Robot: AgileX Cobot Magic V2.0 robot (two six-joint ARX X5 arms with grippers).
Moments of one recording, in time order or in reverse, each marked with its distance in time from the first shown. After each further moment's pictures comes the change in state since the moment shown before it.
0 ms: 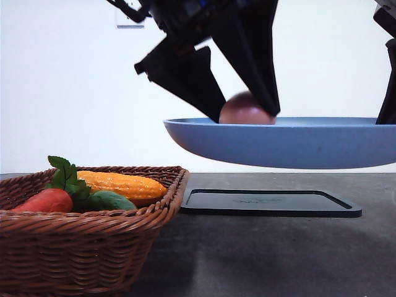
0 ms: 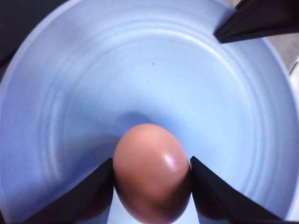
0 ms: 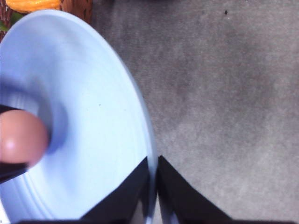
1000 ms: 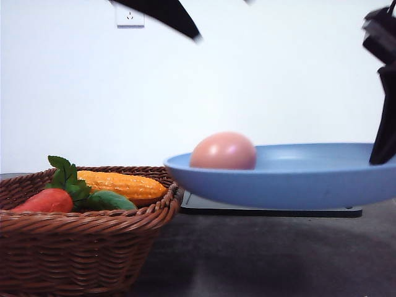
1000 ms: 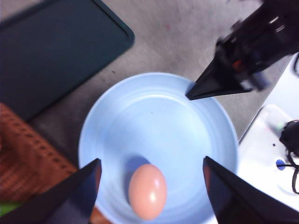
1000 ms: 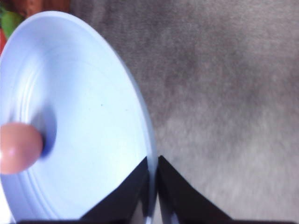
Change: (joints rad) left_arx 0.078 -0.278 0.065 -0.129 0.000 0.000; right_arx -0.007 0.140 0.000 0.047 -0.003 -0.035
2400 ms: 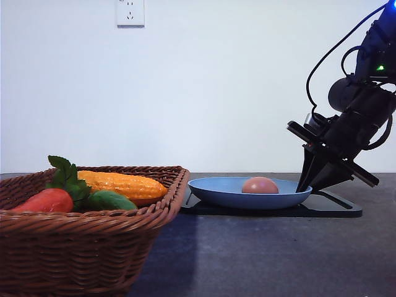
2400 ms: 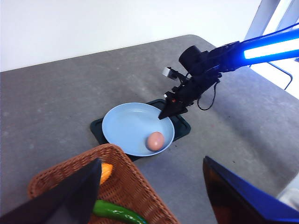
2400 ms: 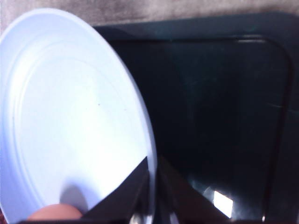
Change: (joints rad) left_arx 0.095 -0.531 0.000 -0.130 -0.234 0.000; right_arx -0.156 0.905 0.693 0.165 -0.057 -0.013
